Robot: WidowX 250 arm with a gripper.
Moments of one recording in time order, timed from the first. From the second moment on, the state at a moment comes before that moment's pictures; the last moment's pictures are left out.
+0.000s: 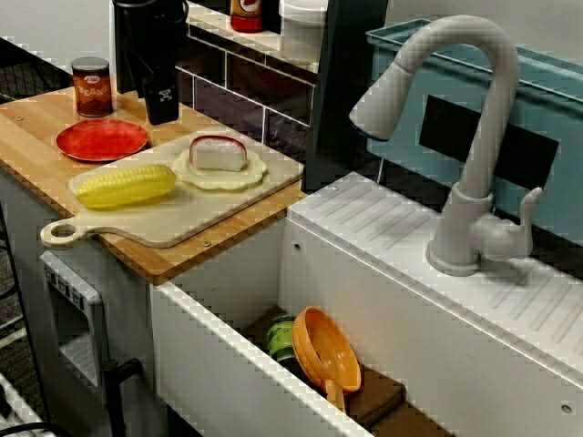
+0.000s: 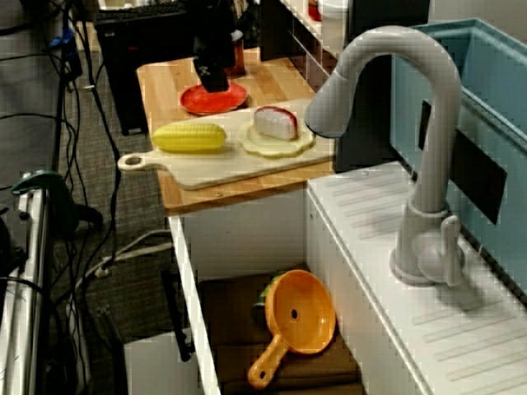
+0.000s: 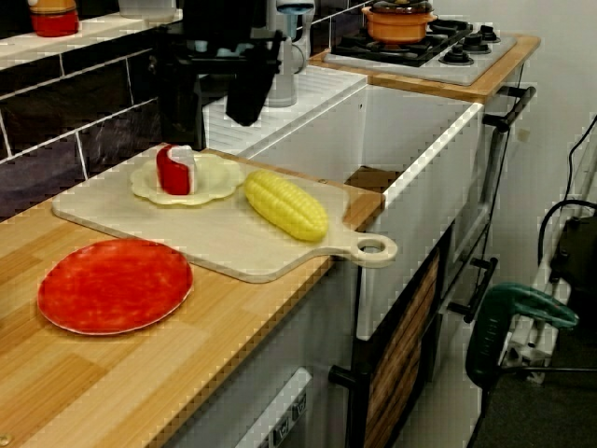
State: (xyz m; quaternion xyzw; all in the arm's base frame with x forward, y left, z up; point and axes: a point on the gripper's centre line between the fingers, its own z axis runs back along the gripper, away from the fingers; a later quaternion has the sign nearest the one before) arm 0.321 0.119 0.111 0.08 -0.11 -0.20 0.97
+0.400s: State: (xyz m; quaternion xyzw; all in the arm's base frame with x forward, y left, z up) arm 0.345 0.120 0.096 0.06 -0.09 -0.21 0.97
